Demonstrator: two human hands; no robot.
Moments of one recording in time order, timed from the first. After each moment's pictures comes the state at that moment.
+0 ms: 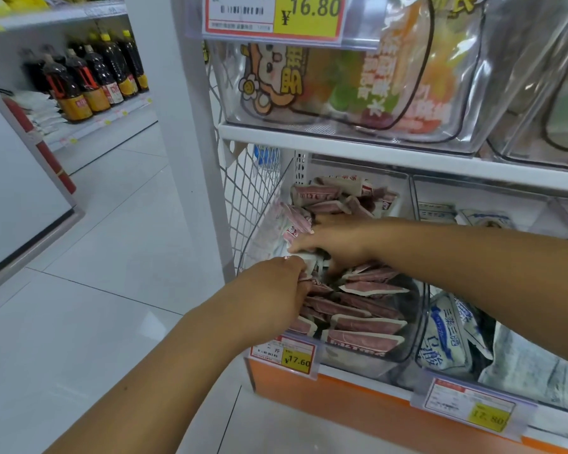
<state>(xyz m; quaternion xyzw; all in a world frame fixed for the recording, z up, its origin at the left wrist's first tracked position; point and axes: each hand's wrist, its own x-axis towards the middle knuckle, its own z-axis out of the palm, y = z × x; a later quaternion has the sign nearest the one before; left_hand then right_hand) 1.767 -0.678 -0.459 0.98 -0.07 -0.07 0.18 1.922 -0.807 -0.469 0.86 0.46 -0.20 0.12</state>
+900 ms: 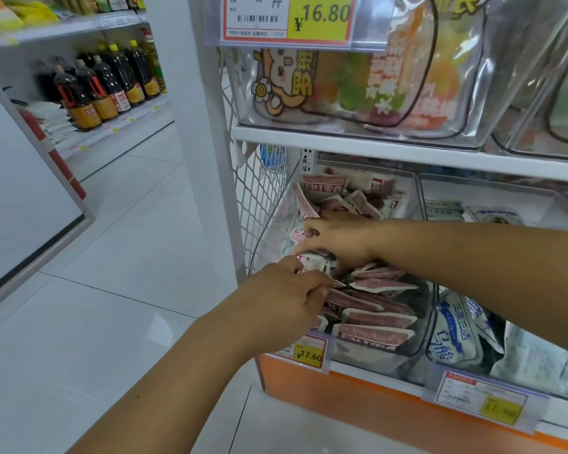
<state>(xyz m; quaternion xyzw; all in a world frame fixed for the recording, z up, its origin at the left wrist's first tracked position) 1.755 -0.674 -0.465 0.97 -0.10 -0.08 0.20 1.928 -0.807 -0.480 0.84 0.51 -0.14 0.13</state>
